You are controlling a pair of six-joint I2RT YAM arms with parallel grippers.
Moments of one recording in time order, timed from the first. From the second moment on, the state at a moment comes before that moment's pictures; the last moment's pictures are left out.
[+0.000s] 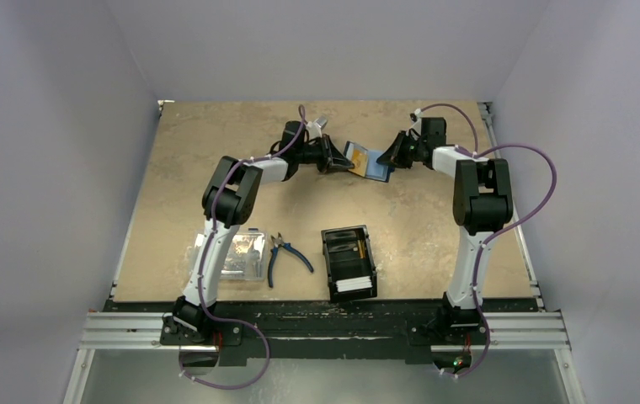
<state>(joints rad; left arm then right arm) -0.42 2.51 1.73 0.41 0.87 -1.09 0.04 2.14 1.42 -0.05 -0.55 0.48</state>
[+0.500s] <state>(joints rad) -0.41 2.51 1.75 0.36 0.89 -1.03 0.04 2.14 1.42 -0.05 -0.55 0.48</state>
